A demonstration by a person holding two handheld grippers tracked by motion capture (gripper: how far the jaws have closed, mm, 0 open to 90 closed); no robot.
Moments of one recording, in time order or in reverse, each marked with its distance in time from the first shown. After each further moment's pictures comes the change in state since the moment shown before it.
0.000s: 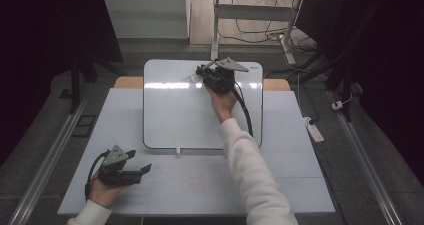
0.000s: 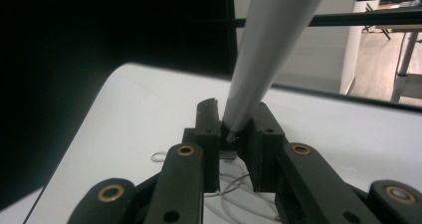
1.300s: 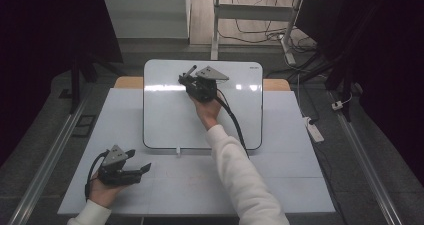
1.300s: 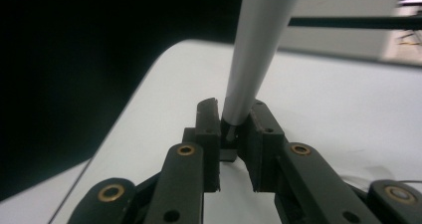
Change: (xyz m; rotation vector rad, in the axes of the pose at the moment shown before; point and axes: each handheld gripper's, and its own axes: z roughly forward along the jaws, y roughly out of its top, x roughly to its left) left arm -0.001 0.000 -0.003 -0.014 0.010 -0.003; right arm 0.034 -0.020 0.021 -0.023 0.057 -0.044
